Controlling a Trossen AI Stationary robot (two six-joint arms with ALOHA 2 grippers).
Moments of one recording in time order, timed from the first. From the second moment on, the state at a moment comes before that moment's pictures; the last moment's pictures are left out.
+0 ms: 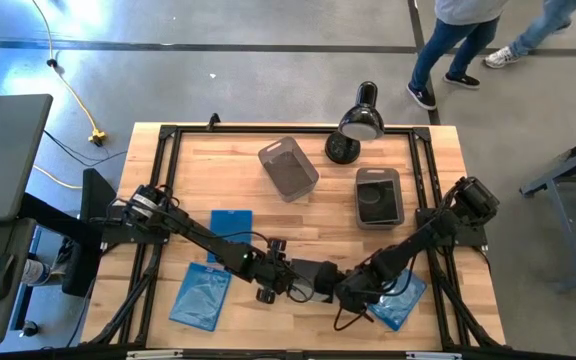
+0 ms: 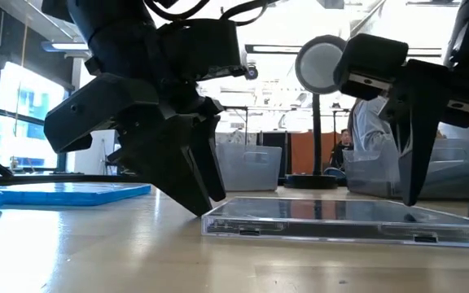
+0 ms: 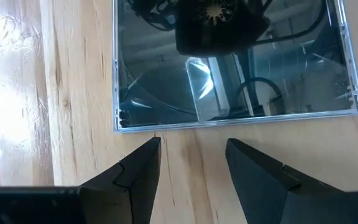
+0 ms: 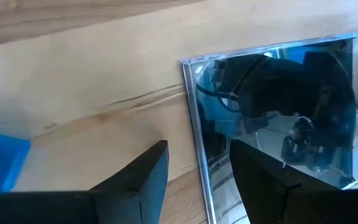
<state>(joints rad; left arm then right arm) -0.44 2.00 1.21 -0.30 -0.28 -0.11 0.58 1.79 0.95 -0.27 0.14 -0.72</state>
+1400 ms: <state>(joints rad) -0.45 2.00 1.21 -0.29 -0.29 -0.08 0.52 1.80 0.98 -0.18 0.14 -0.79</state>
